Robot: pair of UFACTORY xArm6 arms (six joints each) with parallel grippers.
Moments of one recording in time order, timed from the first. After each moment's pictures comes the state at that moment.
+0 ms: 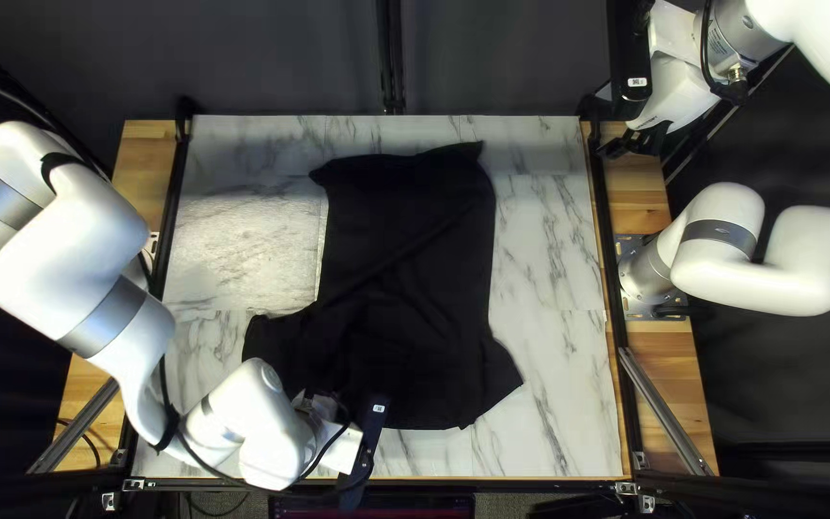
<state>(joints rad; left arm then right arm) -0.59 0.44 -1.20 0.31 0.87 -0.51 -0.45 -1.11 -0.76 0.08 1.53 -0.41</state>
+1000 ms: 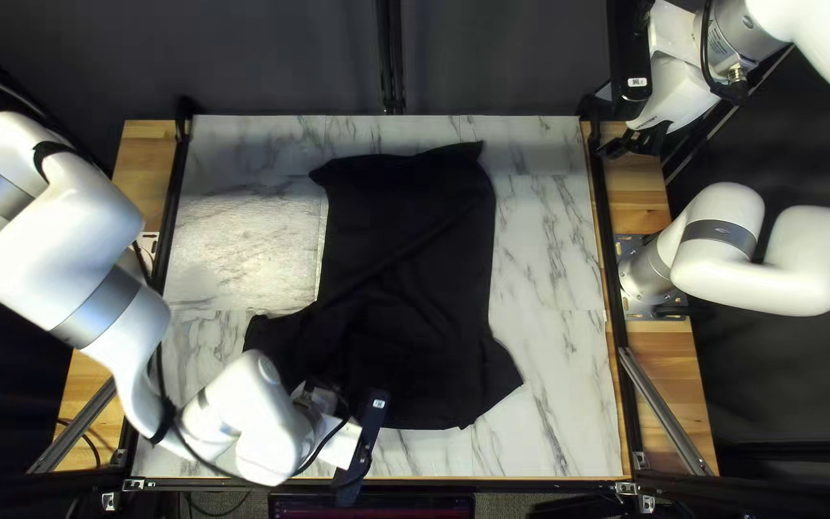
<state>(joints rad) -0.68 0.40 -1.23 0.32 0.98 -0.57 -0.45 -1.11 -0.76 0.08 1.53 -0.41</state>
